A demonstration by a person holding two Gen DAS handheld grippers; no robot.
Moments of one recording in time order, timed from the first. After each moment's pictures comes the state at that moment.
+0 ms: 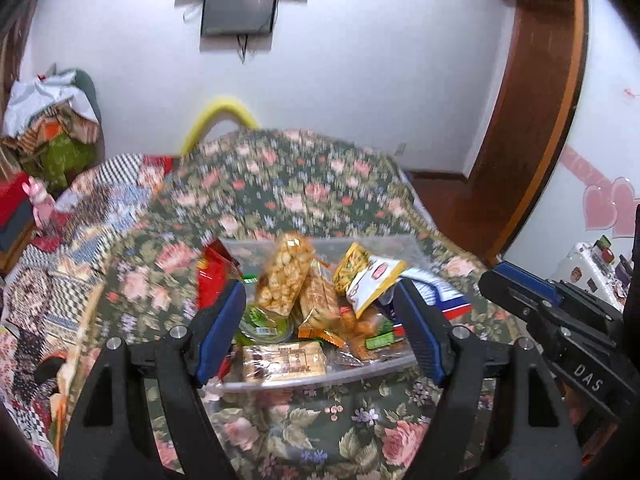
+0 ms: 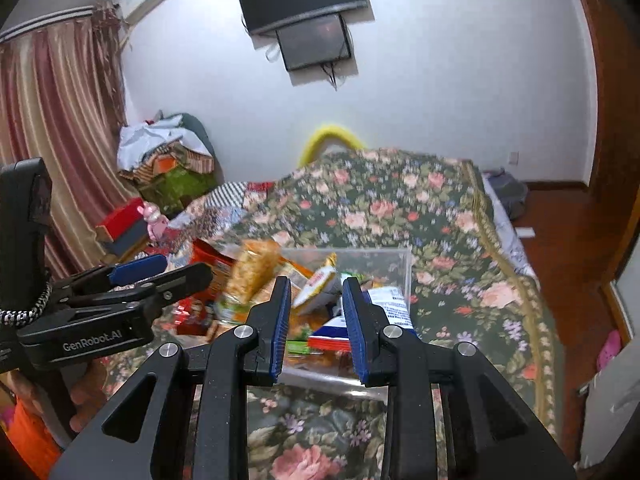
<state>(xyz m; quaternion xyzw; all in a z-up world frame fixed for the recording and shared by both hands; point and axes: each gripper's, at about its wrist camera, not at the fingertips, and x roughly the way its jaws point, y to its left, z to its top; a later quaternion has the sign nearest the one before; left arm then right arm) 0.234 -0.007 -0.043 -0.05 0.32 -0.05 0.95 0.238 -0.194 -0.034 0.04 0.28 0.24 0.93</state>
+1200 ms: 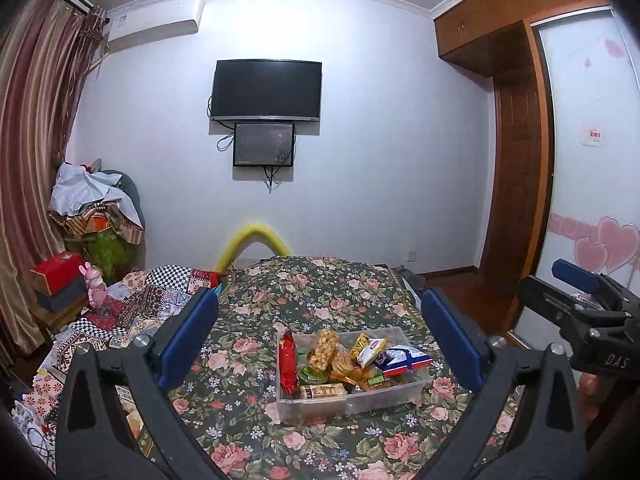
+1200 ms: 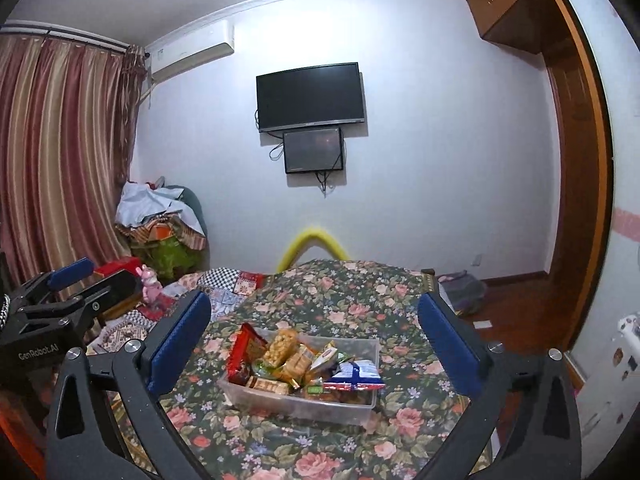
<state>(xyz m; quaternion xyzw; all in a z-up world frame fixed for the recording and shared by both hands) 0.060 0.012 0.072 -0.02 0.11 -0.01 0.99 0.112 -0.194 0.058 0.01 0.11 0.18 0.98</state>
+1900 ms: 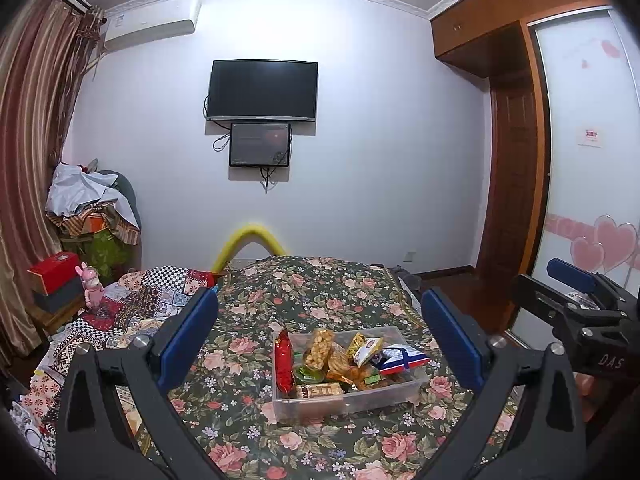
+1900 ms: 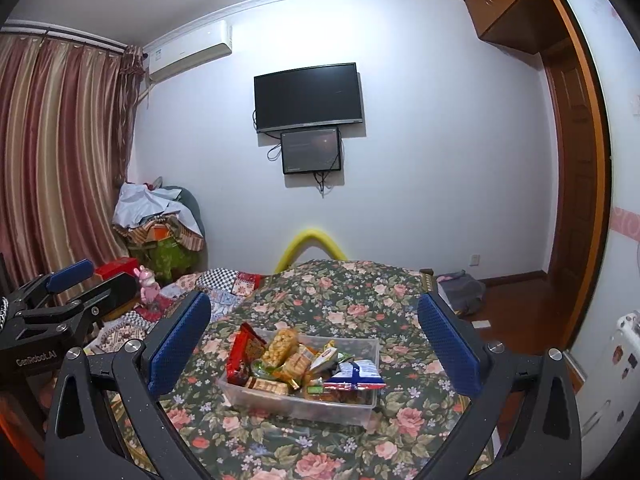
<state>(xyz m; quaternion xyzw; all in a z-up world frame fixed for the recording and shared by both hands) 0.061 0.009 0.070 -0.02 0.11 -0.01 0.99 0.110 -0.197 0.058 0.01 0.11 0.18 0.98</state>
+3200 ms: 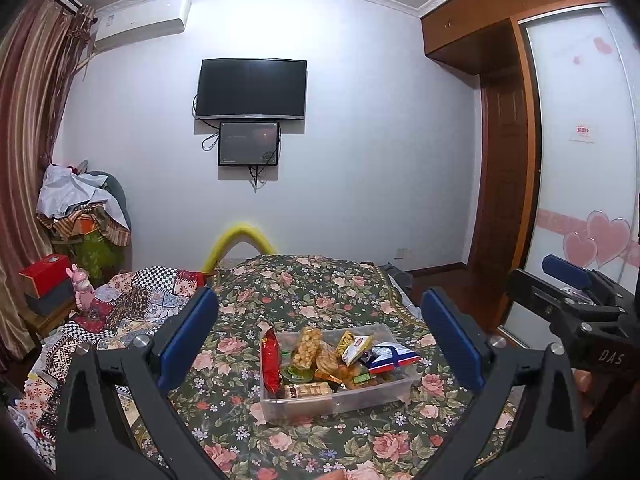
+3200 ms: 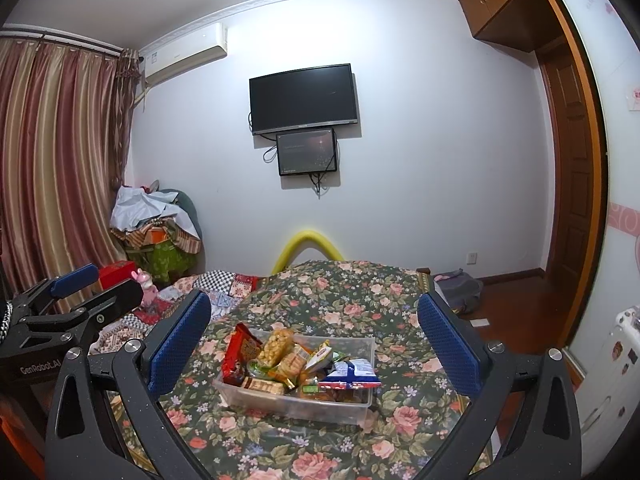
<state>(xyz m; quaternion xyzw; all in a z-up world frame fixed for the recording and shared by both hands) 0.066 0.002 0.064 -0.02 0.11 -0.03 0.99 0.108 -0.201 0.060 0.02 0.11 0.17 0.98</state>
